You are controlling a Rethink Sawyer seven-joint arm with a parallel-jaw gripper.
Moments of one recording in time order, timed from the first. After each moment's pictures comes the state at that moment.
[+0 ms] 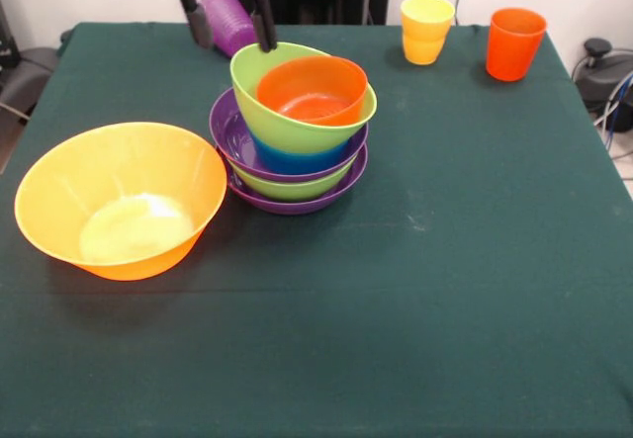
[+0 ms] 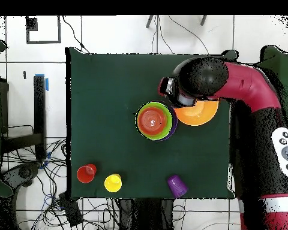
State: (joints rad) arm -0.68 -0.68 0.53 1.34 -0.30 1.11 1.92
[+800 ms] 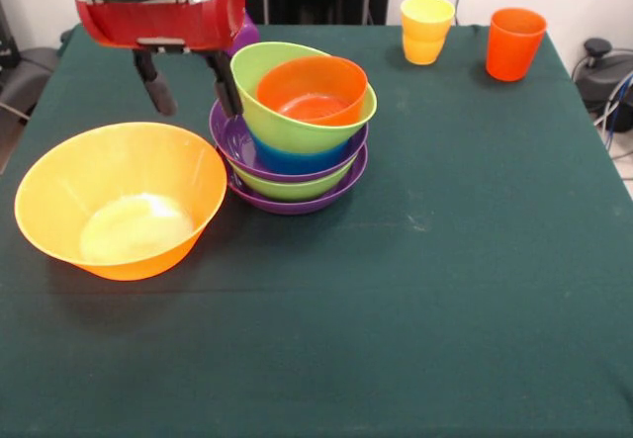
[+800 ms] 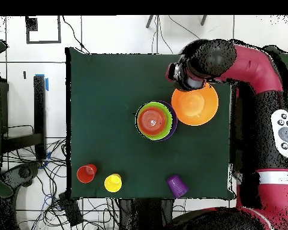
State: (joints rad) arm -0.67 -0.52 0.58 1.09 -0.38 1.23 1.82
